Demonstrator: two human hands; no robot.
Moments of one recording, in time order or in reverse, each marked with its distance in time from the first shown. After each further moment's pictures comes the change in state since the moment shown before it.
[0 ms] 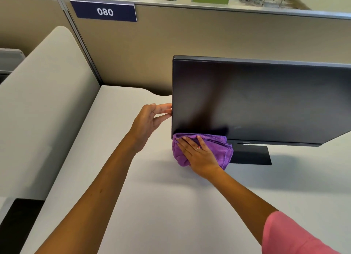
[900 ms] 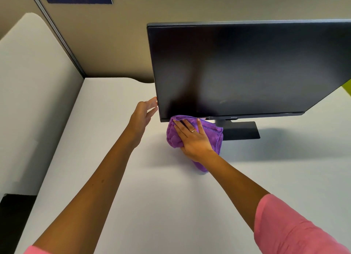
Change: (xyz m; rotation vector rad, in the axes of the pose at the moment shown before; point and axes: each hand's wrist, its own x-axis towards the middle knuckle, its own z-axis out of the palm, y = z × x) left_hand -0.020 -0.039 0.019 0.092 0.043 -0.061; right_hand -0.018 -0.012 -0.008 0.339 -0.111 0.188
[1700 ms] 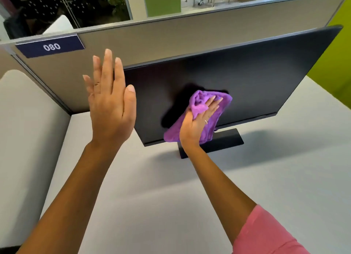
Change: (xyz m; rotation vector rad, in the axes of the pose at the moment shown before) left_hand -0.015 0.110 0.033 1.012 0.476 0.955; right_hand 0.022 0.048 -0.108 1.349 1.108 0.905
